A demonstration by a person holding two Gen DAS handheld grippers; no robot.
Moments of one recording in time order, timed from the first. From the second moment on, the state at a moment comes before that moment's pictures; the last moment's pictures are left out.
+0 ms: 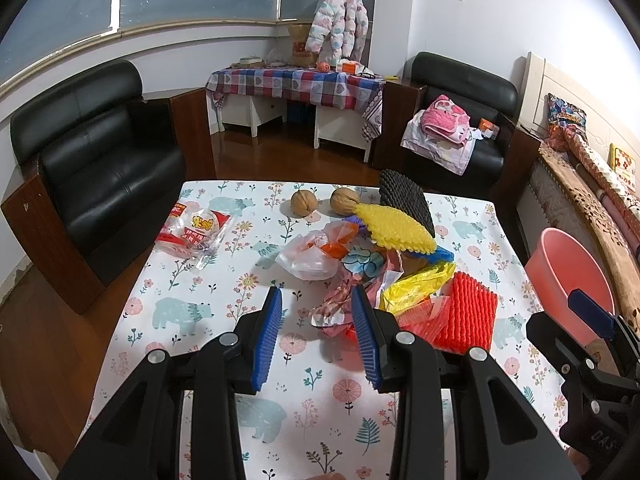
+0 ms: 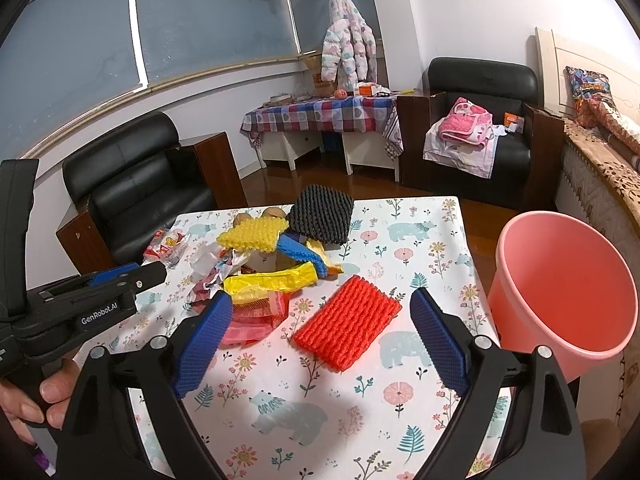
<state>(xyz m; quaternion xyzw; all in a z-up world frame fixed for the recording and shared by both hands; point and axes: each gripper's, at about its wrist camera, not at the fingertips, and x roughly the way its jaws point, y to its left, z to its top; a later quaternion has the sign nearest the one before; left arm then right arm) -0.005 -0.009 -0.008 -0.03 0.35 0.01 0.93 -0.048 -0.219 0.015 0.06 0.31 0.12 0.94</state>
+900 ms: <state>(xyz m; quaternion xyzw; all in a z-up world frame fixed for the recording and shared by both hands) 0.010 -0.009 -0.010 -0.07 0.37 -0.11 0.92 -0.031 -0.228 -0.004 0.09 0.35 0.13 0.92</state>
